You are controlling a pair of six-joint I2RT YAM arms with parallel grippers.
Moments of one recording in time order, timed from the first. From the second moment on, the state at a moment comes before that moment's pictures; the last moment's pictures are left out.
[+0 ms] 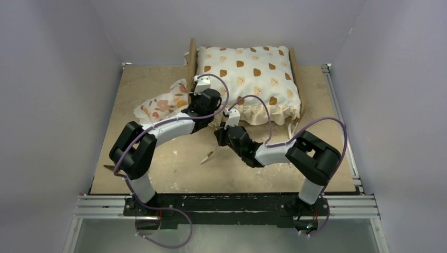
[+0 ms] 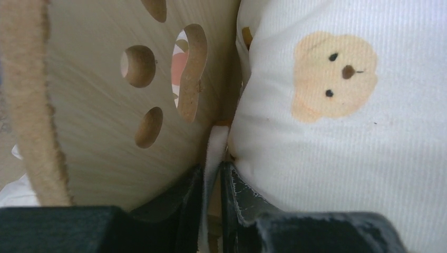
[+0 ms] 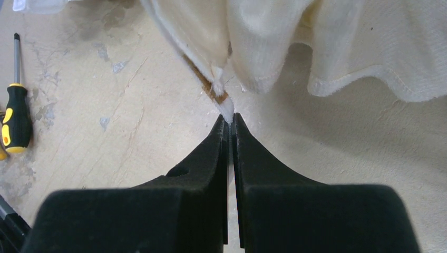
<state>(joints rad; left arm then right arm) -0.66 1.73 1.13 0.04 -0.90 -0.30 0.93 1.74 0.73 0.70 0.34 0.48</state>
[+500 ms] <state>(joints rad) -0.62 1.73 1.18 -0.03 -0.74 -0.32 0.93 1.69 0.73 0.68 0.32 0.48</state>
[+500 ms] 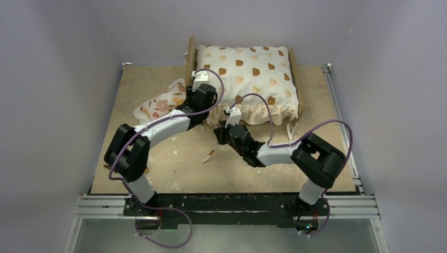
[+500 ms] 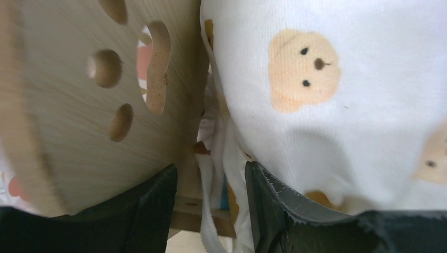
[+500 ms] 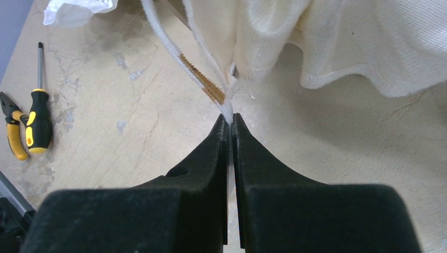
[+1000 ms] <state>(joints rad) -0.61 1.37 1.10 -0.12 -0.53 -0.40 0.93 1.69 0.73 0.68 0.32 0.48</state>
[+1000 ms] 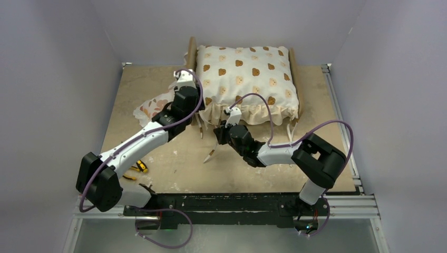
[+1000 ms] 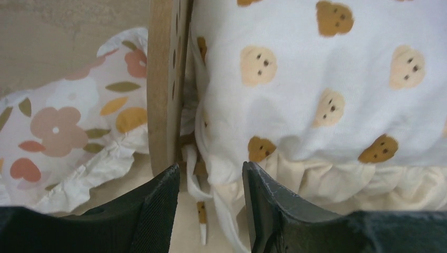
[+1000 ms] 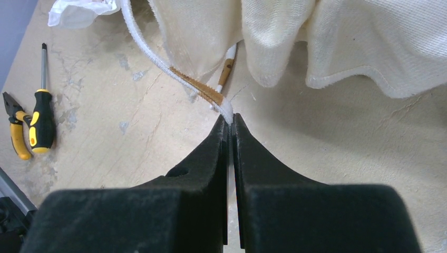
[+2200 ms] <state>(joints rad) -0.76 1.71 0.67 0.32 -0.71 -0.66 0.93 1.72 0.73 0.68 0.32 0.48</state>
